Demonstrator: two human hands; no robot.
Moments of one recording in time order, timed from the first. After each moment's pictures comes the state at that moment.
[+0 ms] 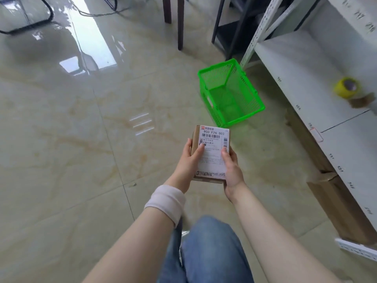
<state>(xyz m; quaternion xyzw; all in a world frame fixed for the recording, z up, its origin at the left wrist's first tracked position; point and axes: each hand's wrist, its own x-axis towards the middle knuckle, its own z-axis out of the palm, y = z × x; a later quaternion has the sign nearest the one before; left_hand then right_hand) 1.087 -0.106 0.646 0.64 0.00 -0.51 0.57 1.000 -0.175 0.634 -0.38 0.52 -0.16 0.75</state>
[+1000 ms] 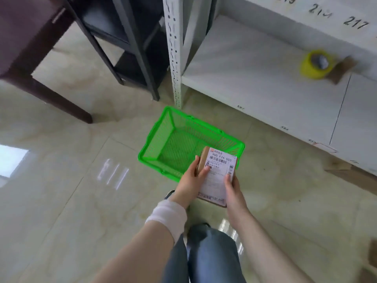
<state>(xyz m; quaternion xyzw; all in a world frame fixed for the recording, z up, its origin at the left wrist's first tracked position) 1.337 -0.625 0.463 0.66 -0.29 -0.65 0.22 1.221 -0.598 0.459 -0.17 0.69 -0.32 0.63</state>
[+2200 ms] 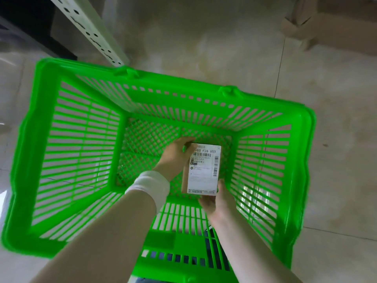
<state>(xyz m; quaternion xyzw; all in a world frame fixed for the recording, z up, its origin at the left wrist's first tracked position) 1.317 -0.781 0.005 0.64 -0.53 -0.56 -0.01 1.221 -0.684 0.022 0.28 0.70 -0.31 0.58</state>
